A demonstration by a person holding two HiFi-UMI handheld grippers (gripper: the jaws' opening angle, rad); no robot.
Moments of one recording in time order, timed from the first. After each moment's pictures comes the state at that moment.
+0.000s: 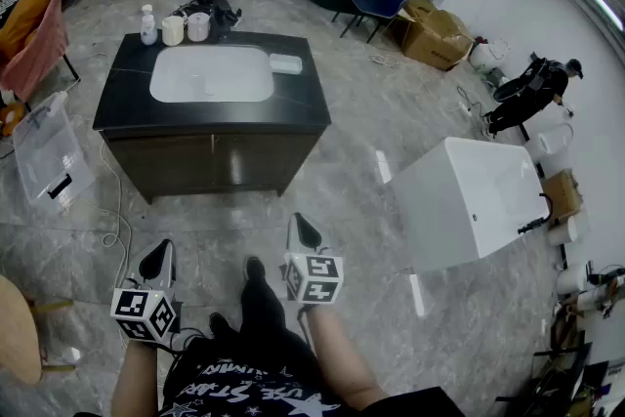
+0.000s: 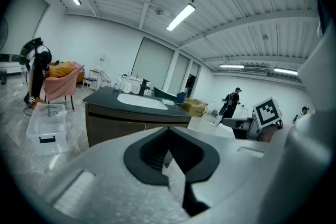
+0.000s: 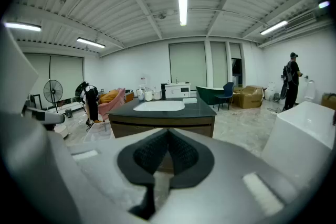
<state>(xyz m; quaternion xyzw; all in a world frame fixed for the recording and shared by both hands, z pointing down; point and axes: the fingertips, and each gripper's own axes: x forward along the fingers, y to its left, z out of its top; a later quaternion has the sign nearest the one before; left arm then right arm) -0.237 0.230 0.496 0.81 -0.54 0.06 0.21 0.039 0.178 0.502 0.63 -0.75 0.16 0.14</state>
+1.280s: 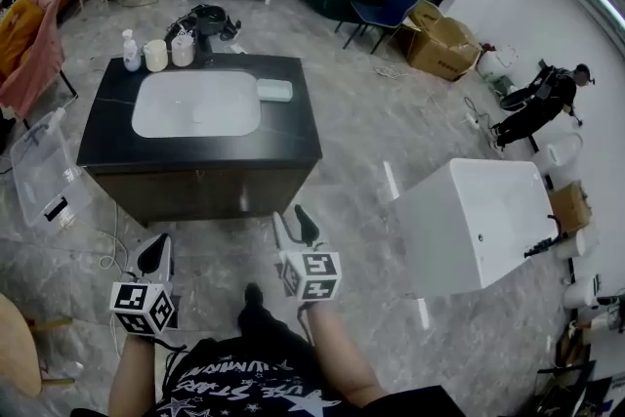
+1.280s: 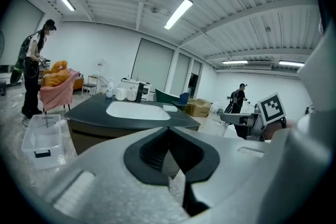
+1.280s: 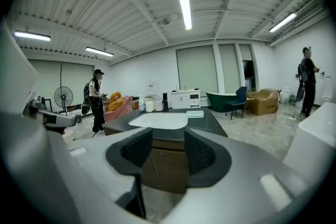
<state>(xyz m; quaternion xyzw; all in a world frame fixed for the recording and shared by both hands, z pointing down) -0.179 0.101 0.475 0.81 -0.56 0.08 0.18 0.077 0.045 0.472 0.58 -0.80 0.13 0.10</state>
